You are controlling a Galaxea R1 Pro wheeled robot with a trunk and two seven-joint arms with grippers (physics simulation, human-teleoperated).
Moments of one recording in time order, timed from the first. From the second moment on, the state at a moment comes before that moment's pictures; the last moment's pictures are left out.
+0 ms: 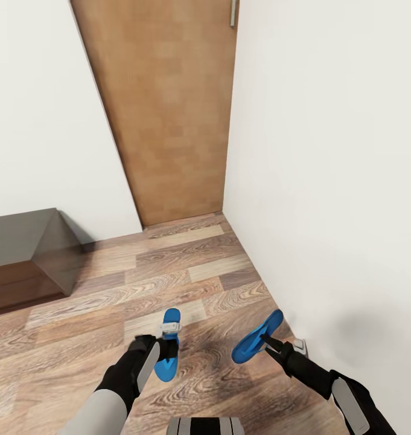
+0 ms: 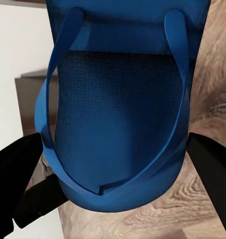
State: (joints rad) left arm -0.59 -0.17 0.01 -0.65 0.09 0.59 0.09; right arm -0.34 -0.11 -0.22 -0.84 -0.70 0.70 0.73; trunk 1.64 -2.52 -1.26
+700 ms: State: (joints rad) left arm -0.58 0.12 0.05 -0.56 0.10 0.49 -0.49; right arm -0.34 -0.11 -0.22 -0.84 -0.70 0.70 0.73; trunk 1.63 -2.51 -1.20
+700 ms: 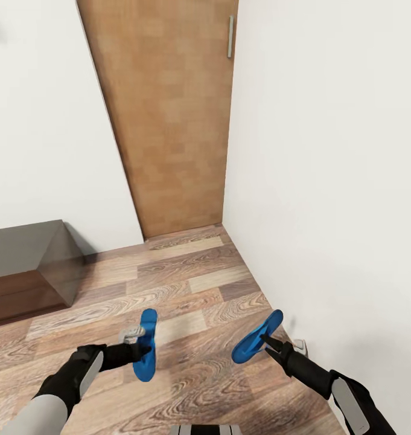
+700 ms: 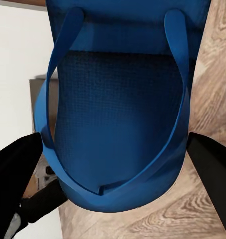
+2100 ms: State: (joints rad) left arm -0.58 0.30 0.25 -0.07 0.10 0.05 -0.90; right arm -0.34 -0.07 -0.06 -0.83 -0.70 0.67 0.72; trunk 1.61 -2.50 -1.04
